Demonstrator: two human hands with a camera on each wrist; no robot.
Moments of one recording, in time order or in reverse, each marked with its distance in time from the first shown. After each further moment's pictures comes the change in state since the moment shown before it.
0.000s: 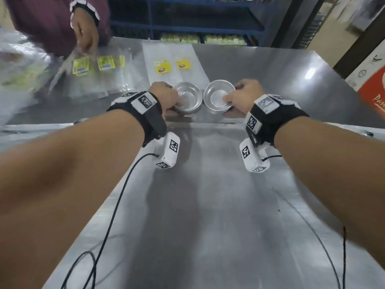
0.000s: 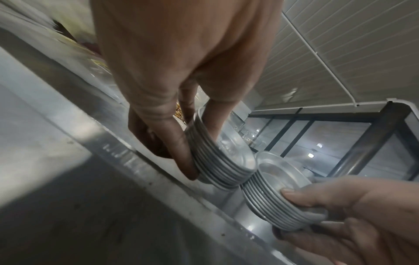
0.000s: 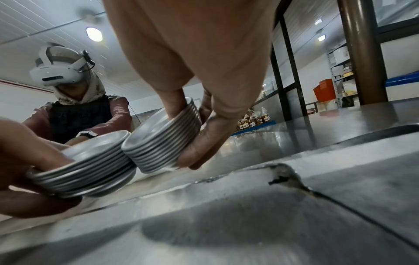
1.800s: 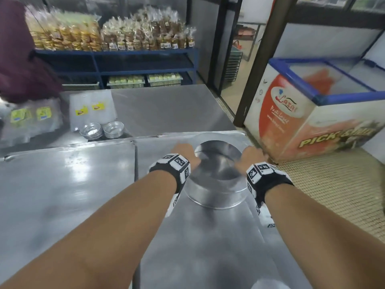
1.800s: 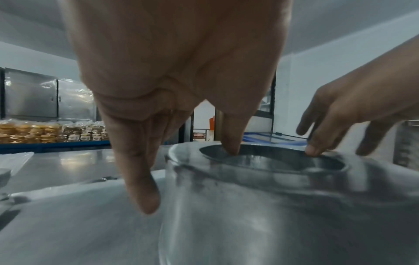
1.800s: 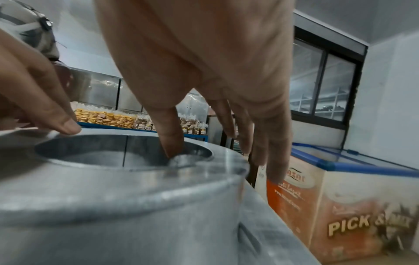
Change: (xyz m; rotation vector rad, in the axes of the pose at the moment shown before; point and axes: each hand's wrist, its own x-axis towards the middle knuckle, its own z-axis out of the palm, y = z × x) left_hand -0.304 0.044 0.339 1.093 -0.239 0.337; right_hand -0.187 0.148 -0.401 -0.809 0.197 0.254
